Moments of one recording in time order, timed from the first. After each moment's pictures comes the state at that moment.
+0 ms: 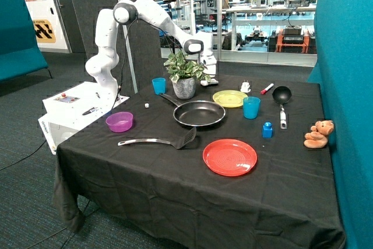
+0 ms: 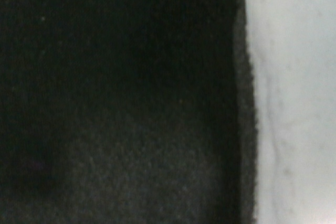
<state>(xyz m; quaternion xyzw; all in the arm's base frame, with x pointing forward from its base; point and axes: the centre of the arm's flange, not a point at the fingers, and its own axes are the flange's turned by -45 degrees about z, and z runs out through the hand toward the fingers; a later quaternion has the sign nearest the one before) 0.527 0.300 0.296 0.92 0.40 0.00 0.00</state>
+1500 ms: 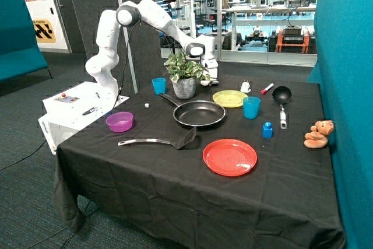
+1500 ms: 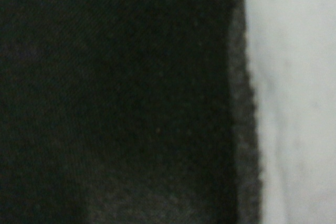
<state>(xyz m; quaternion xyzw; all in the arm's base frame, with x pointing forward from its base) 0.536 0.301 0.277 0.92 0.40 0.00 0.00</state>
